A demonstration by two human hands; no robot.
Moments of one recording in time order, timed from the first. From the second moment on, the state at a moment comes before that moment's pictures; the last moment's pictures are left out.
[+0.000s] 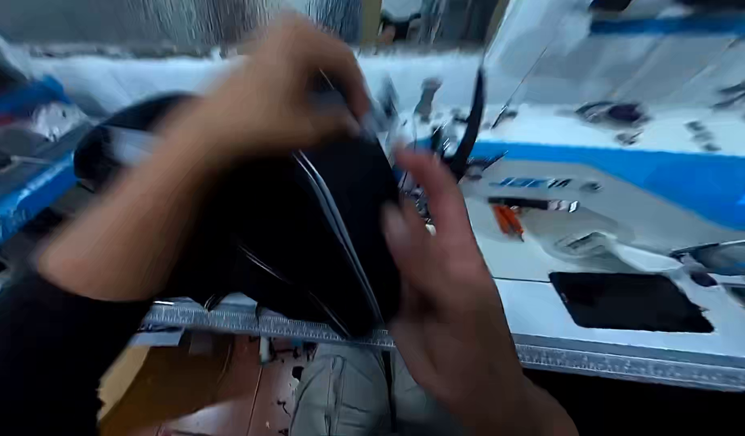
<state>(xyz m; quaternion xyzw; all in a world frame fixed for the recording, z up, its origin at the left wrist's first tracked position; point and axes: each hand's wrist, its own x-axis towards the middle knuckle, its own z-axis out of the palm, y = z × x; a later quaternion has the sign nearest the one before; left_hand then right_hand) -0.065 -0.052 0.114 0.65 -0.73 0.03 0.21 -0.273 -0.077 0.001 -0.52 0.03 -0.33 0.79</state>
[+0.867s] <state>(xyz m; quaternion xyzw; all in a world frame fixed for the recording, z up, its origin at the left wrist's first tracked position) -0.079 -0.073 -0.065 0.43 -0.73 -0.38 0.38 -0.262 -0.227 -0.128 -0.91 0.26 -0.25 0.20</state>
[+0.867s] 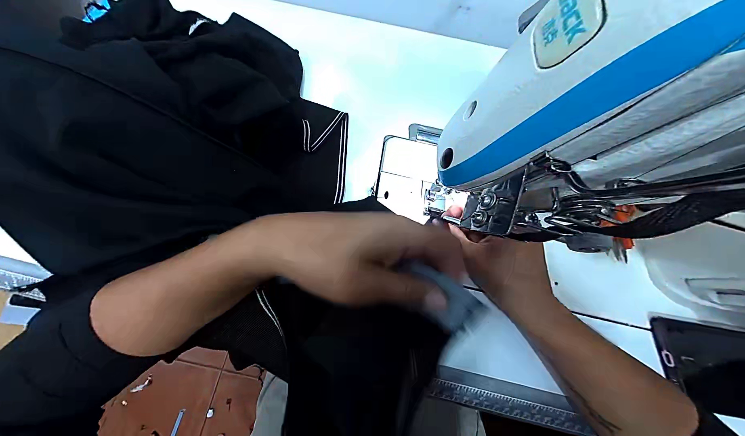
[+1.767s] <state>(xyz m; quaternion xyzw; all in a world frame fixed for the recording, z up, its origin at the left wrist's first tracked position) -0.075 -0.112 -0.115 0.59 -0.76 -0.07 0.25 -0.268 -0.234 -0.131 -0.89 0.25 -0.25 0.26</state>
